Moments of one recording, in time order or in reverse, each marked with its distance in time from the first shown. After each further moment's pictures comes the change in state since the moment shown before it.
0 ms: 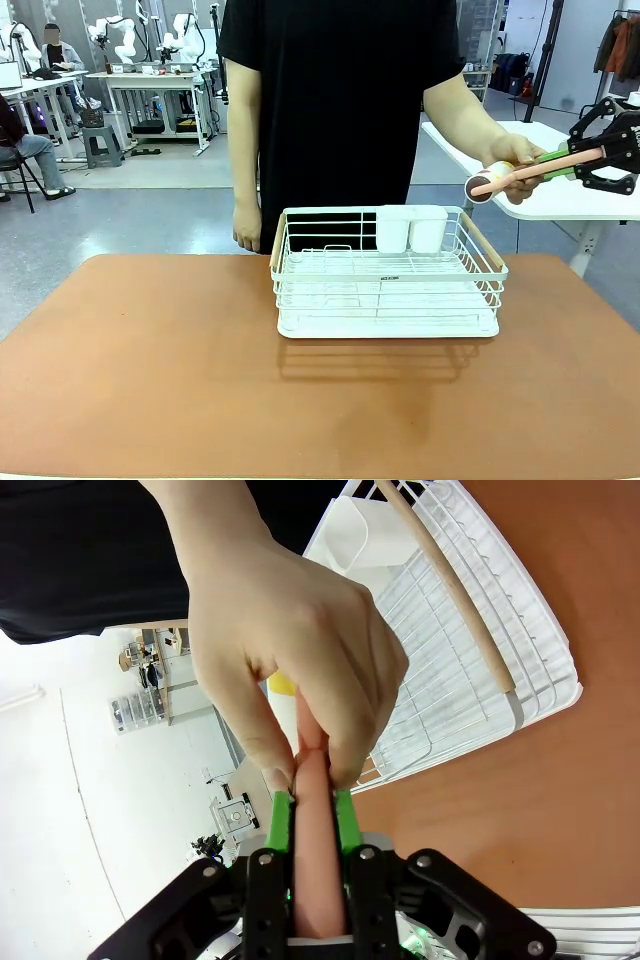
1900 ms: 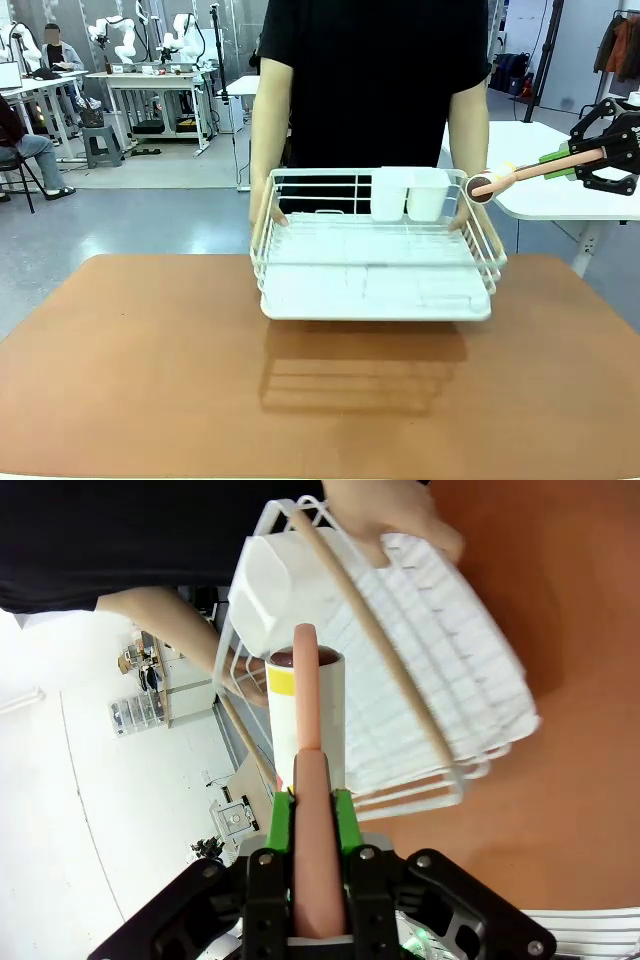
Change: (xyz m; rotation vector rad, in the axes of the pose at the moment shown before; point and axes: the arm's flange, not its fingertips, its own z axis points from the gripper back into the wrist) left arm 0.000 0.000 0.000 0.000 0.000 0.000; right arm 0.001 -0.001 0.000 -0.002 -0.006 -0.002
